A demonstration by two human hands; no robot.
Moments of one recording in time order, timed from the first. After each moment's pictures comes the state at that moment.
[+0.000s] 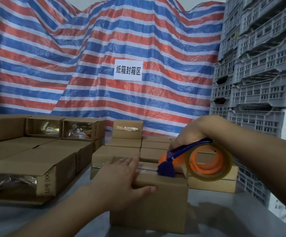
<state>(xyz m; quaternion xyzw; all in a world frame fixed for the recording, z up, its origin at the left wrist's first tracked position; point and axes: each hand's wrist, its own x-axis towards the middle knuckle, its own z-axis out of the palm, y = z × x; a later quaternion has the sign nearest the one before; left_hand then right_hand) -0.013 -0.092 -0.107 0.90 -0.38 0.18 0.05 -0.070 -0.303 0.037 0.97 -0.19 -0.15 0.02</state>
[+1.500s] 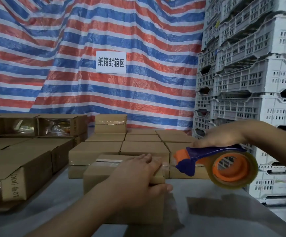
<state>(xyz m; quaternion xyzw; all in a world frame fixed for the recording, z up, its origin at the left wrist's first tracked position) -0.041 -0.173 -0.114 0.85 -0.50 0.17 0.06 -0.140 -0.416 0.004 0.98 -0.14 -0.08 -0.12</state>
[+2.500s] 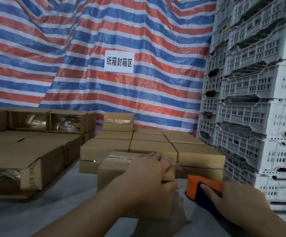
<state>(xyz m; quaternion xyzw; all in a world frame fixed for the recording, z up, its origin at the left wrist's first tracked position) -0.061 -0.165 -0.100 0.85 -0.50 0.15 0.06 -0.179 -0.375 -0.139 0.92 -0.34 0.16 0.09</state>
